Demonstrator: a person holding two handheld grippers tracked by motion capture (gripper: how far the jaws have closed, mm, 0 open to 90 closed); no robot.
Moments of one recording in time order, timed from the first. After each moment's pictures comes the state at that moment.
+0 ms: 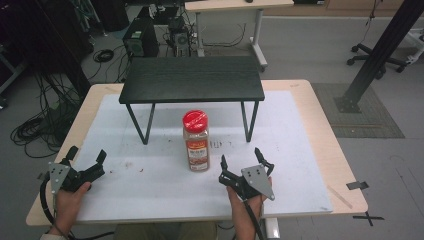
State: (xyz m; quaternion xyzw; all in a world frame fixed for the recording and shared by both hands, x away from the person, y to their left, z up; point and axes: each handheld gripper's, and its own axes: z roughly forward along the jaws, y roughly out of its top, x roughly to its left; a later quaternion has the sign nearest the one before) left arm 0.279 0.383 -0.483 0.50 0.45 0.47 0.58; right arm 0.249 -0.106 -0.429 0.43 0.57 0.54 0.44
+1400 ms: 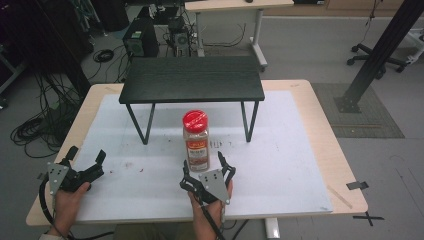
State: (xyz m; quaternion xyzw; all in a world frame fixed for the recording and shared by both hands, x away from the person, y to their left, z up) left arm 0.279 0.385 -0.483 0.49 0.45 0.46 0.59; right arm 0.242 -0.012 -0.437 0.43 0.58 0.56 0.42
